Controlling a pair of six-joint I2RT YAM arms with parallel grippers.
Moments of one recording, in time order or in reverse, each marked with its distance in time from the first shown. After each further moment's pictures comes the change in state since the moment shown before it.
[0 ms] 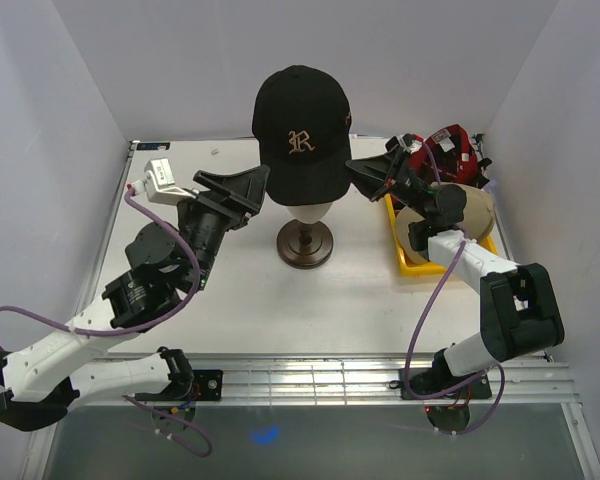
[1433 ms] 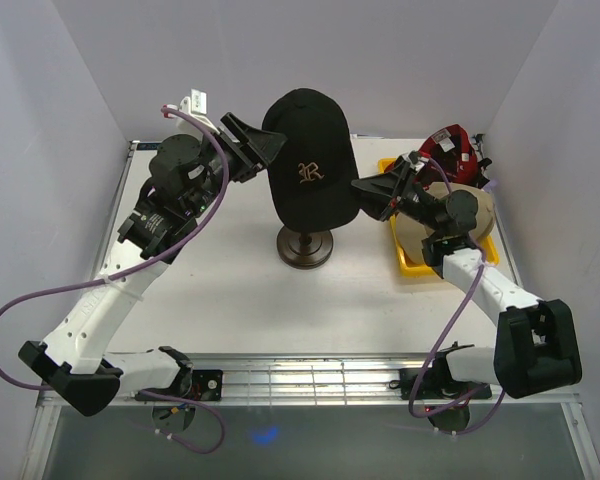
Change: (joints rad) left arm 0.463 0.314 0.311 -0.269 0.679 -0.076; right arm -0.039 -0.183 -0.112 -0.264 -0.089 -0.084
